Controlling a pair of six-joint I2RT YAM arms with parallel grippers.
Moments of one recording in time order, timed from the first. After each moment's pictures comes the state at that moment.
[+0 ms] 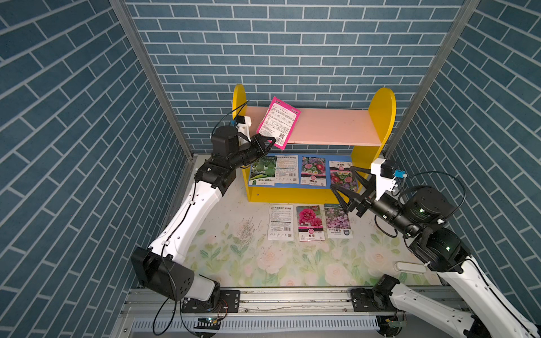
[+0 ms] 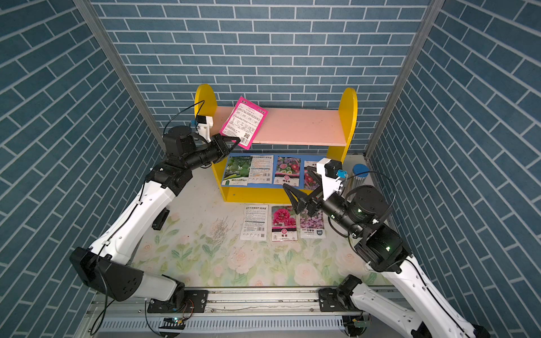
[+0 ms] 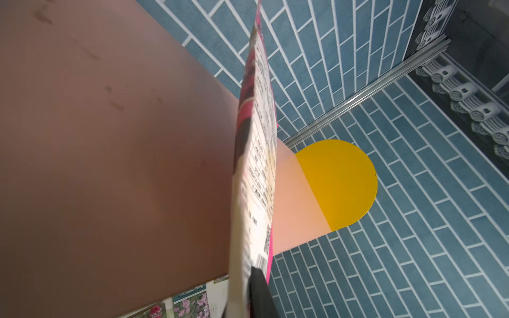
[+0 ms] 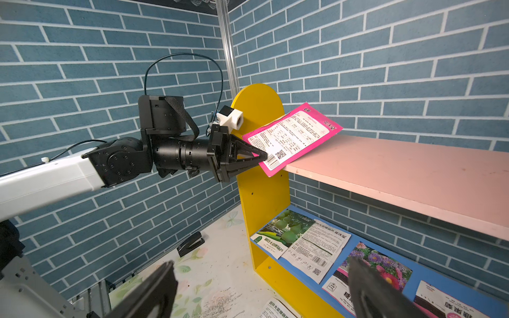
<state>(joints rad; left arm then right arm) -0.36 1.45 1.55 -0.23 0.42 -0.85 0.76 0.79 1.14 -0.28 -0.13 0.14</state>
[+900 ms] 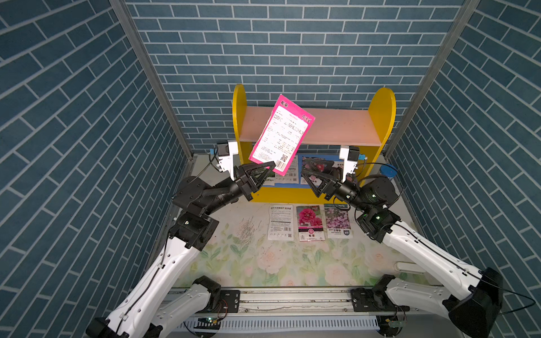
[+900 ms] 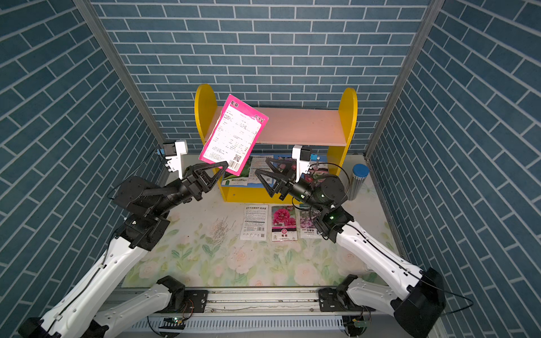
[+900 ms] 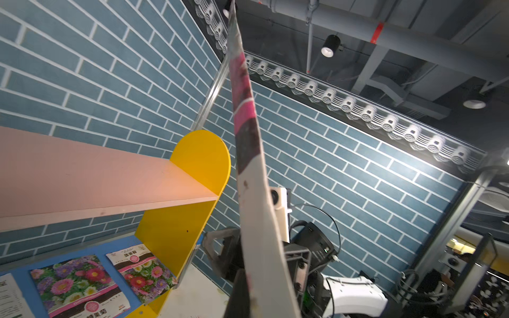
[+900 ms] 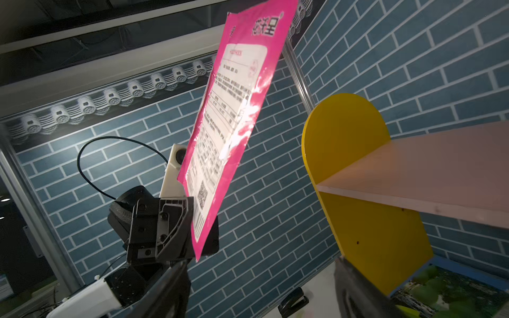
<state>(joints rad) -0.51 0.94 1.06 0.26 0.59 -0.74 0.73 1.16 0.99 0.60 -0.49 0.66</state>
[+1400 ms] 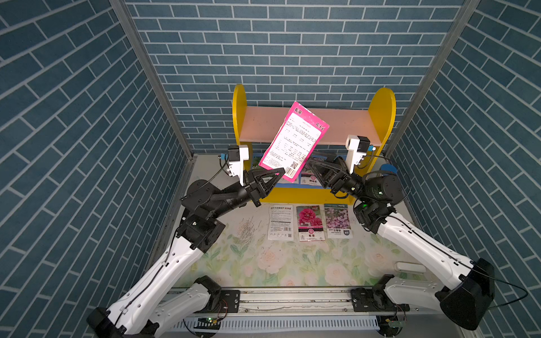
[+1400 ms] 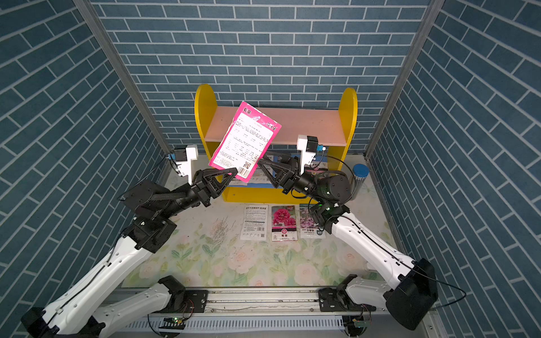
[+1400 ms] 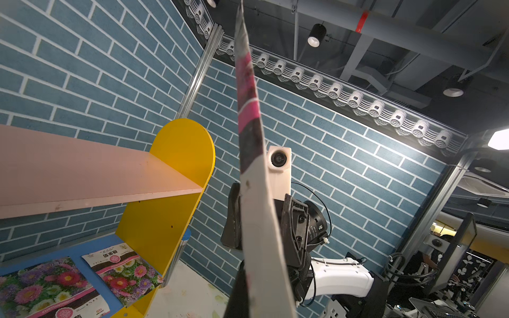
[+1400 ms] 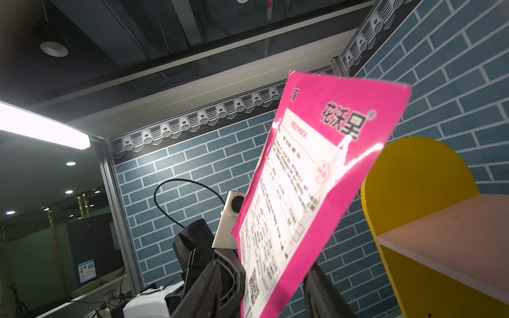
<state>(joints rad) -0.59 0.95 1.04 0.29 0.56 -0.70 0.70 1.22 1.06 0.84 -0.62 0.79</state>
